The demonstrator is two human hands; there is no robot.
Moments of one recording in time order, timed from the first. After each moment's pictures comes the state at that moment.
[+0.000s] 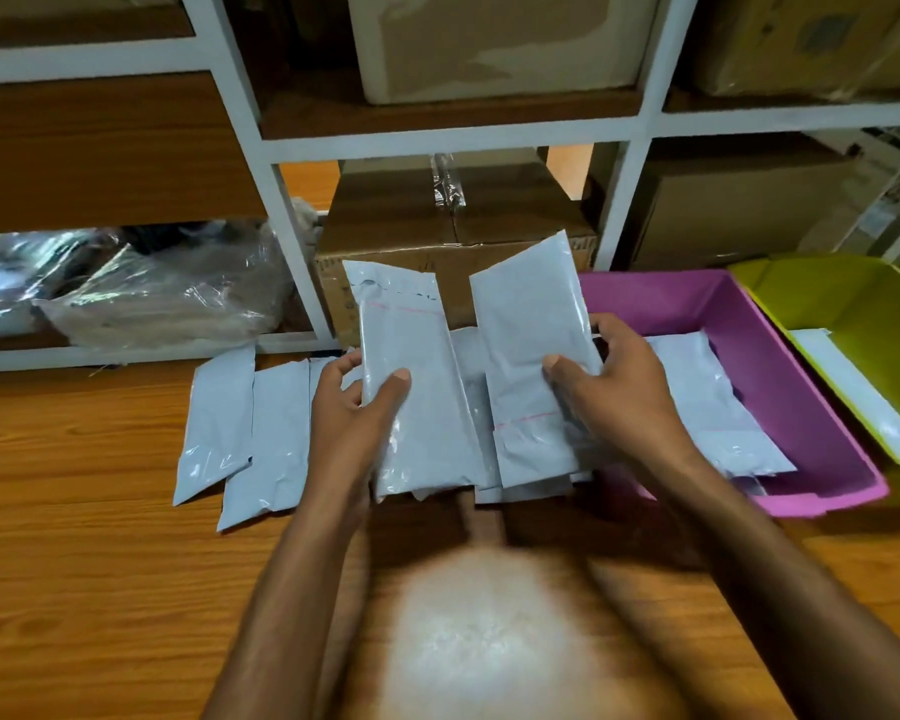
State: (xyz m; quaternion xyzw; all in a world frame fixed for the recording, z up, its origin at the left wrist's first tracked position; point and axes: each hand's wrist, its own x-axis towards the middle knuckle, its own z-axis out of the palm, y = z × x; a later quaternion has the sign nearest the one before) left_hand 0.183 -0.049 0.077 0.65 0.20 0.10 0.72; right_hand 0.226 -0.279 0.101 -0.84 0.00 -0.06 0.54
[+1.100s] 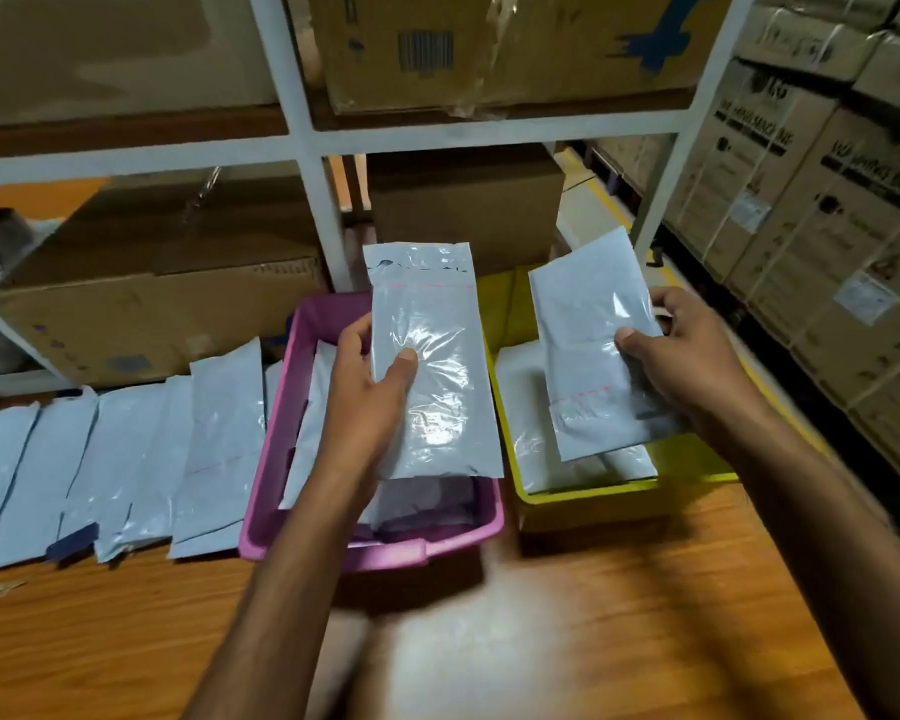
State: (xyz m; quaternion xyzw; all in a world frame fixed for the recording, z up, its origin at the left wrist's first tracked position) left_hand 0.269 -0.397 0.094 0.70 0.11 0.07 0.70; right_hand 0.295 -0.662 0.127 -0.84 0.12 -0.06 0.53
